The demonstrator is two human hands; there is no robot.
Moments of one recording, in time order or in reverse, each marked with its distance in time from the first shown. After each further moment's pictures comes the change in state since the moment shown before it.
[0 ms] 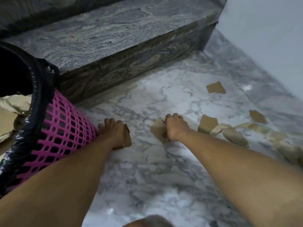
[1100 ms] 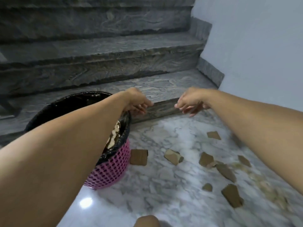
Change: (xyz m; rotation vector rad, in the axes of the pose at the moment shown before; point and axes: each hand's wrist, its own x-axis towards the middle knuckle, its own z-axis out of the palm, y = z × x) left_hand -0.205 -0.074 -0.234 -1.218 0.163 0.180; right_hand -0.156 -0.102 -0.264 0.404 0.015 -0.094
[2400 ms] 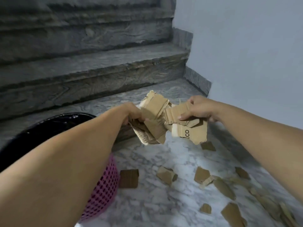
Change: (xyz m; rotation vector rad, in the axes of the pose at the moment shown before) left_hand 0.066 0.035 0.049 0.162 0.087 -0.091; right_hand -0.008 0.061 -0.058 0.256 0.121 -0.068
